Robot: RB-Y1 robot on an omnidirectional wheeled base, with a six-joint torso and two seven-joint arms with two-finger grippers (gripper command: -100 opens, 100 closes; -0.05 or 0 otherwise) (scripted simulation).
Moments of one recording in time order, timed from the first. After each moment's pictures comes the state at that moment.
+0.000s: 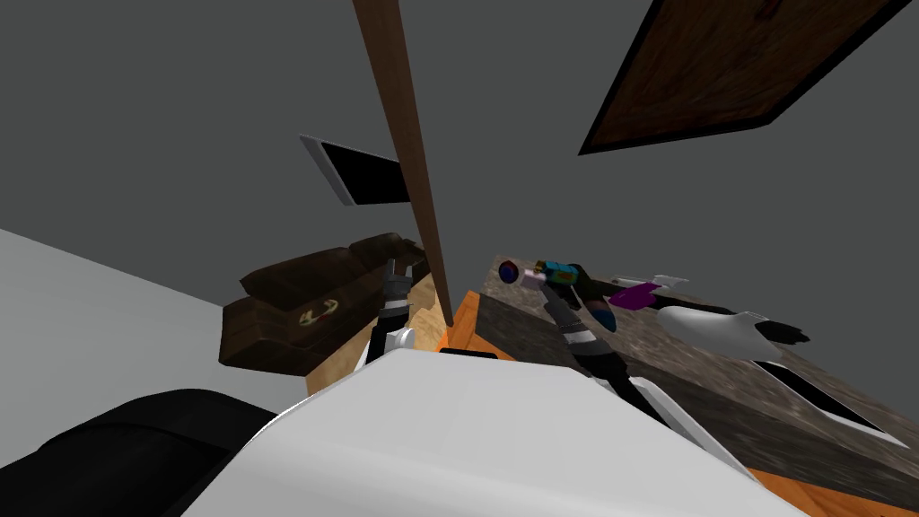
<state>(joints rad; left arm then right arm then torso) 0.50 -0.01 -0.01 -2.20 0.09 -0.45 0.13 0.63 -0.47 -0.06 -2.06 0.15 -0.48 -0.08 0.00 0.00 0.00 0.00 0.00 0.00</state>
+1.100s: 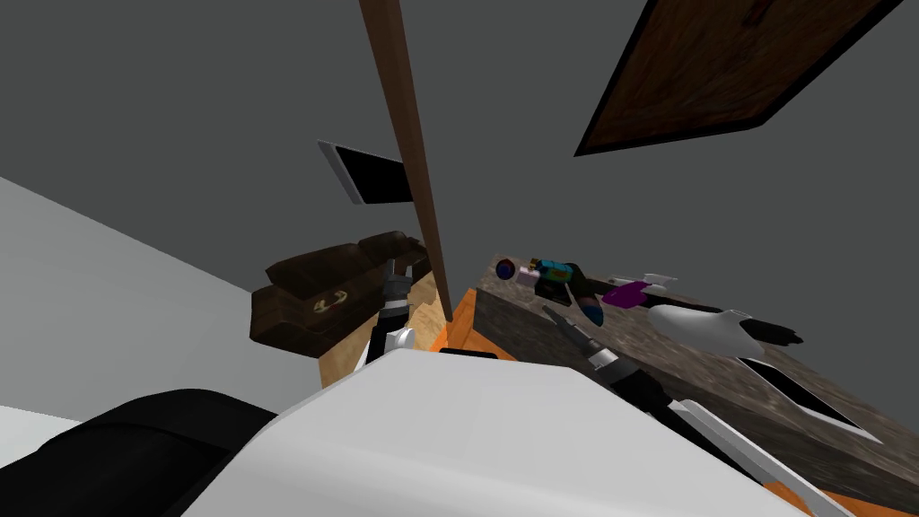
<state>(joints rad) 0.50 -0.01 -0.01 -2.20 0.09 -0.45 0.13 0.72 -0.77 -0.06 -1.87 0.22 -0.51 -0.18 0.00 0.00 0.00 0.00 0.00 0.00</state>
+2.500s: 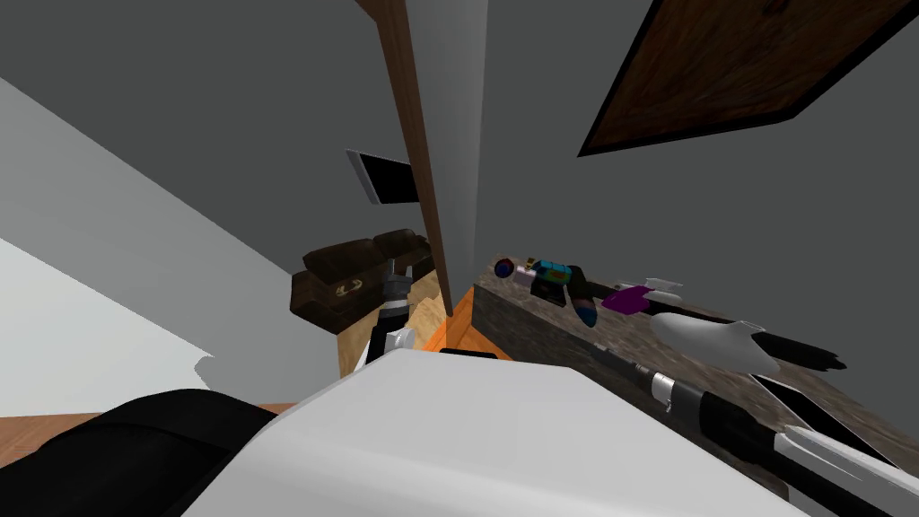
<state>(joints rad) 0.50 -0.01 -0.01 -2.20 0.09 -0.45 0.13 0.84 -1.16 -0.04 -1.65 0.28 -0.56 -0.26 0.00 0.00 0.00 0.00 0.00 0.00</state>
